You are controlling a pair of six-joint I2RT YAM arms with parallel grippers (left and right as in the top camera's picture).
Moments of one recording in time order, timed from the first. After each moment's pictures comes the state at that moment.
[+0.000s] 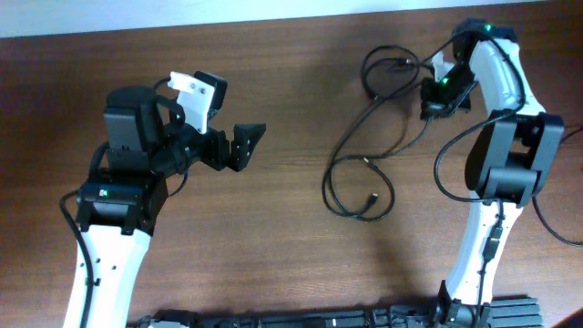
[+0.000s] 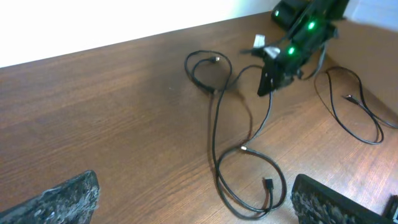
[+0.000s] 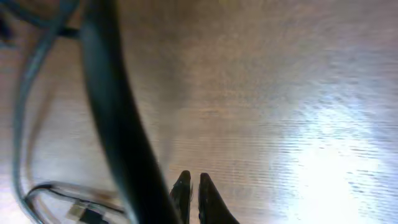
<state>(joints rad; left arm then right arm) -0.15 1.19 1.21 -0.61 0.56 0.06 -0.17 2.36 2.06 -1.34 -0.23 -0.05</state>
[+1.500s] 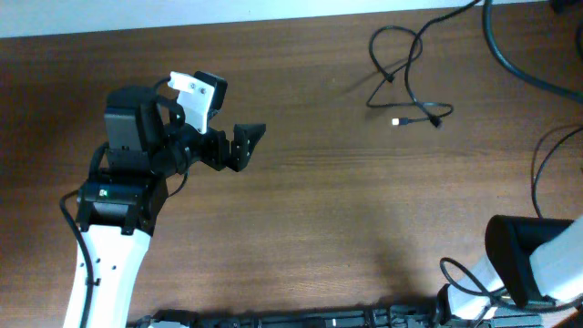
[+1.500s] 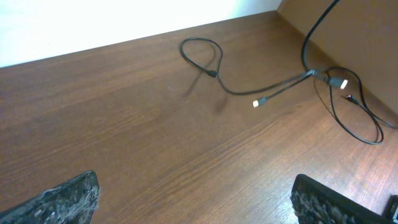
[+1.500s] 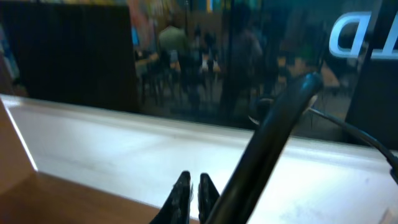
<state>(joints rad) -0.15 1.19 1.21 -0.61 0.56 0.06 -0.14 1.86 3.09 -1.25 -0.47 0.01</state>
